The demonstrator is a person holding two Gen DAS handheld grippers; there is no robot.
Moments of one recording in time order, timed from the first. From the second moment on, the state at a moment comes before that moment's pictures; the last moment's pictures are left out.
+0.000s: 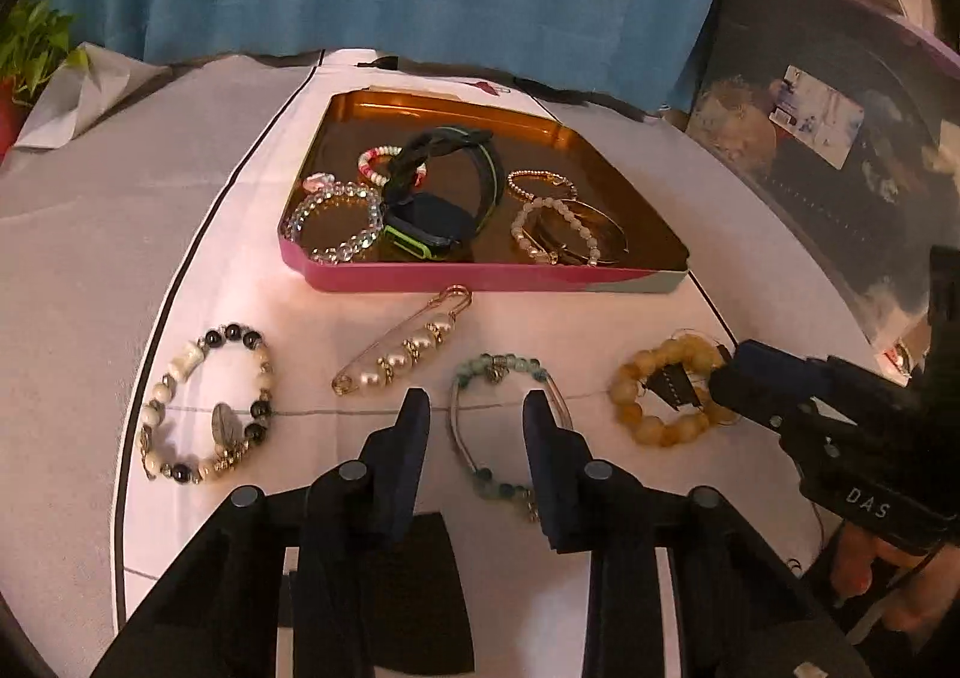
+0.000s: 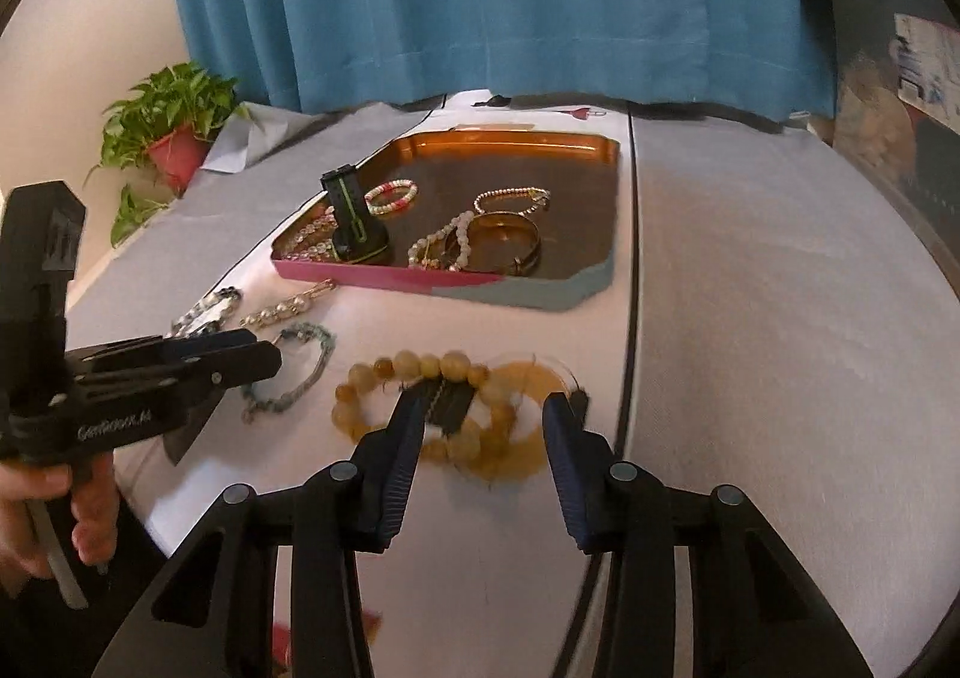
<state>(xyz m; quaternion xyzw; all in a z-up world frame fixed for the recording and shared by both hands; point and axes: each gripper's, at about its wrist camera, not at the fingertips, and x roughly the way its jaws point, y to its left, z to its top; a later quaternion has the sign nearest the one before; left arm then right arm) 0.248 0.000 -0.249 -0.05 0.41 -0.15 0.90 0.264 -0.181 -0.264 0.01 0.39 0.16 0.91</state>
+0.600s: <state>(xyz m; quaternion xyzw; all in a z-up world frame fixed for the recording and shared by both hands) 0.245 0.007 -0.251 -0.02 0.42 -0.15 0.90 0.269 -0.151 -0.272 -0.07 0.40 0.14 0.90</state>
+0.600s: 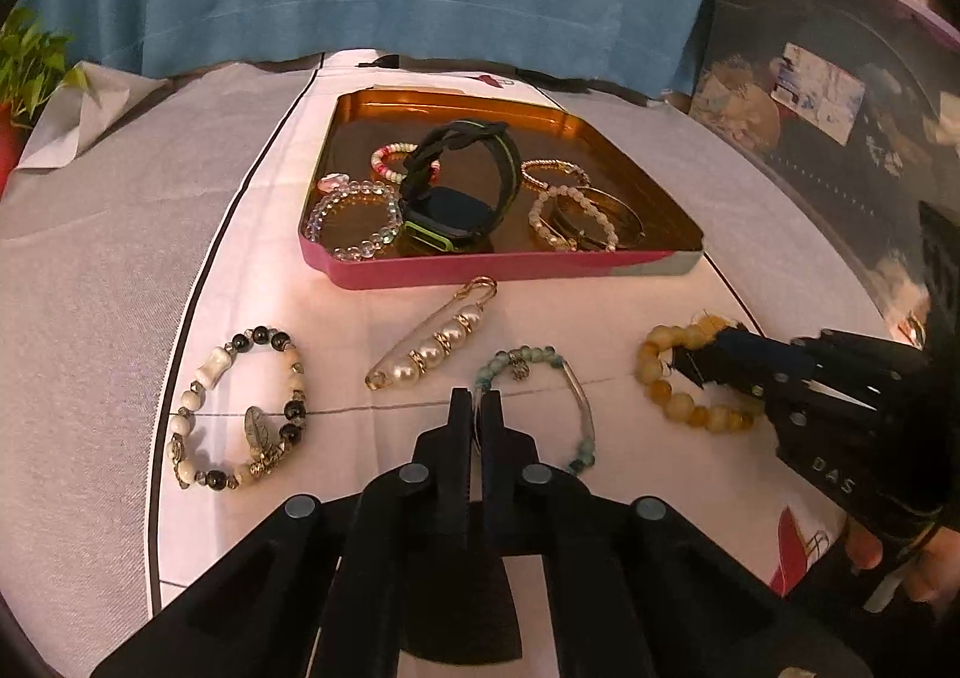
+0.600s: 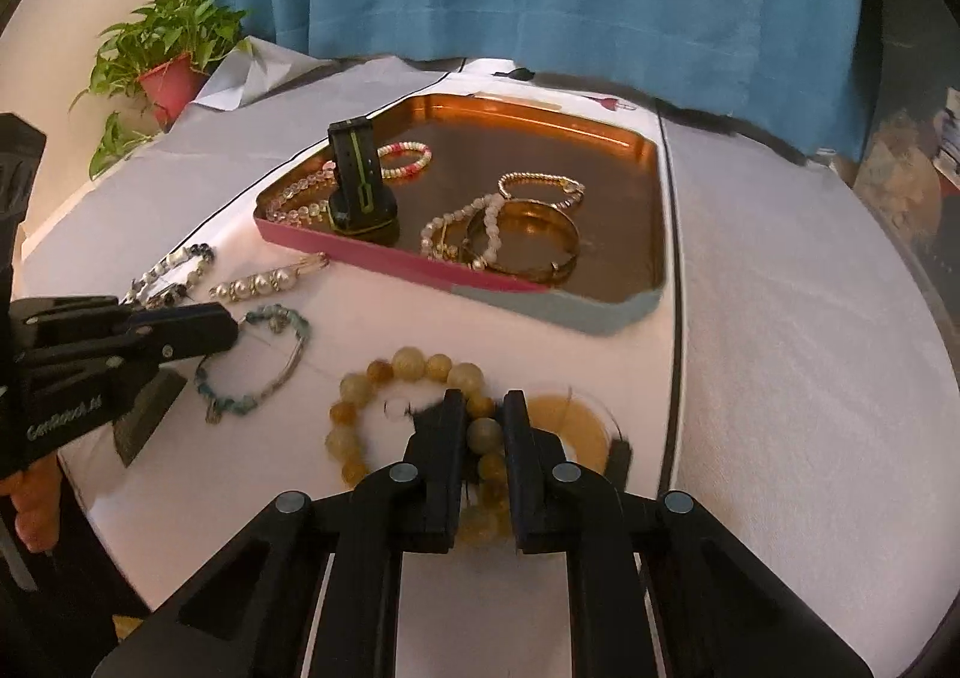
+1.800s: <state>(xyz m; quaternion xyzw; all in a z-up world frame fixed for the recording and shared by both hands) 0.208 -0.010 -0.253 0.06 0.40 -0.13 0.91 0.200 -0.167 -0.276 -0.02 0.36 0.09 0.93</state>
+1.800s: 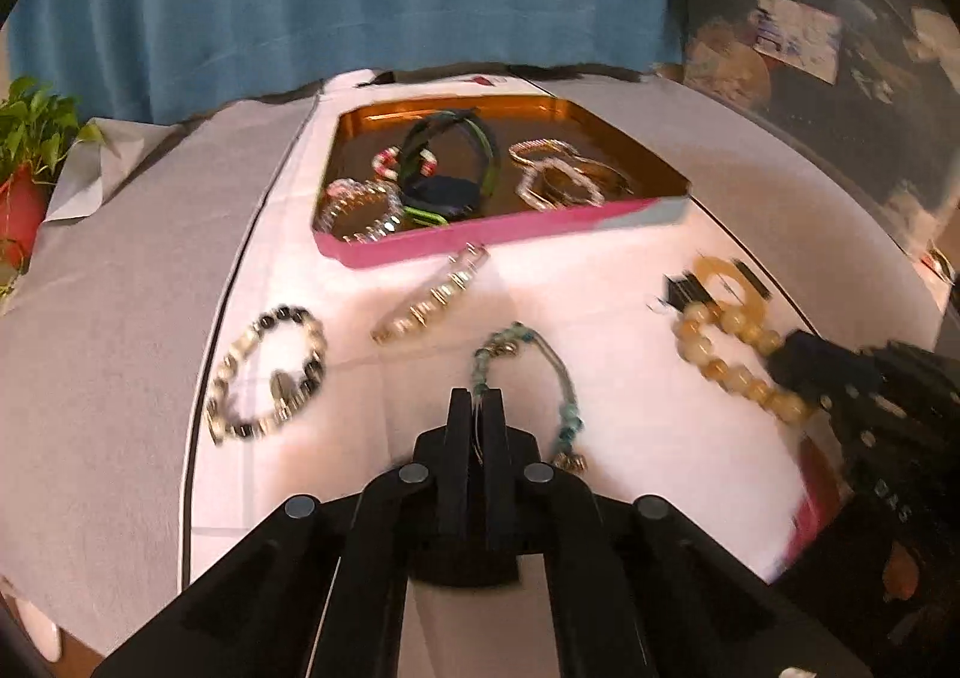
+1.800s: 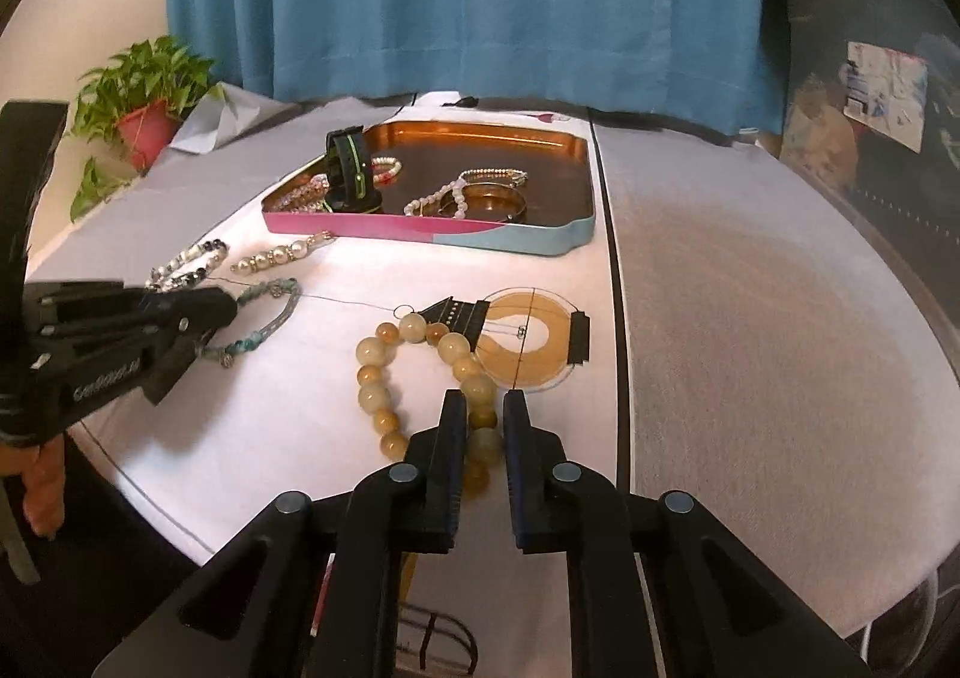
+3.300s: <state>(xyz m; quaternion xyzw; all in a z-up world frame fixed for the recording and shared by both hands) 0.211 0.012 -0.180 -0.07 0.39 -0.12 0.91 0.210 -0.193 -0.216 0.09 0.34 0.17 0.92</state>
